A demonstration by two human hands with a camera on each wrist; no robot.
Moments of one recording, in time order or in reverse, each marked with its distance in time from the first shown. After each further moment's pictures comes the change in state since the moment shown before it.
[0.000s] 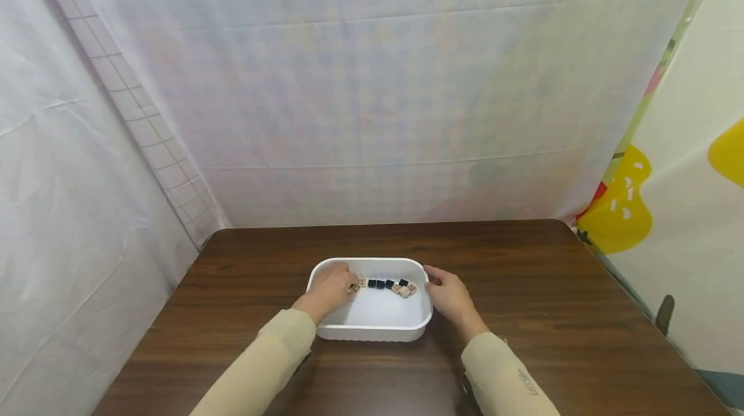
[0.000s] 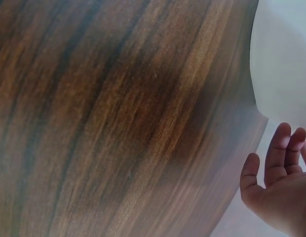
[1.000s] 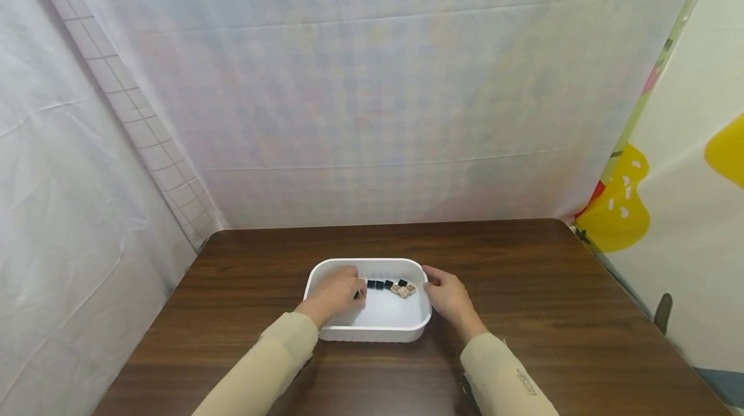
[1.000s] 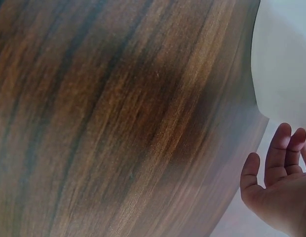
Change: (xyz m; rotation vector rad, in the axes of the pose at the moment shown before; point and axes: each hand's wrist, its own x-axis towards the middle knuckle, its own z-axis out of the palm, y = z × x) left_hand 0.004 0.007 0.001 -0.081 -0.066 0.113; right_hand -0.002 -0.004 -0.001 0.004 -0.004 0.016
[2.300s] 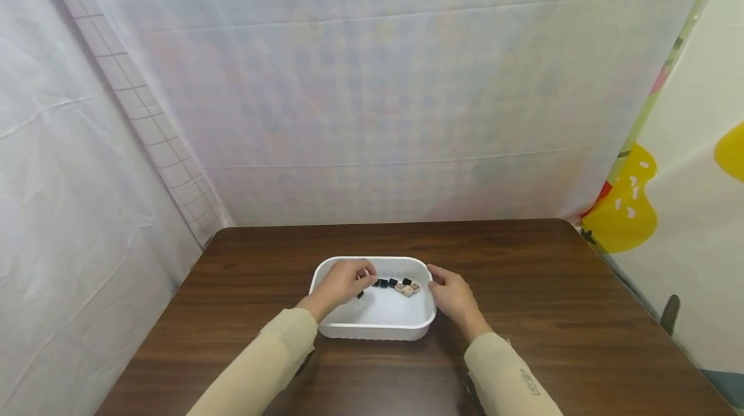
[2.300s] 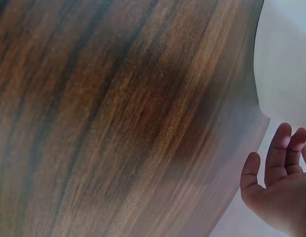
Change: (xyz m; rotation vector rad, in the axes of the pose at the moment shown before) left_hand 0.006 0.004 -0.014 -0.474 0.112 -0.115; right_hand 0.001 0.004 0.000 -0.029 0.011 -0.019
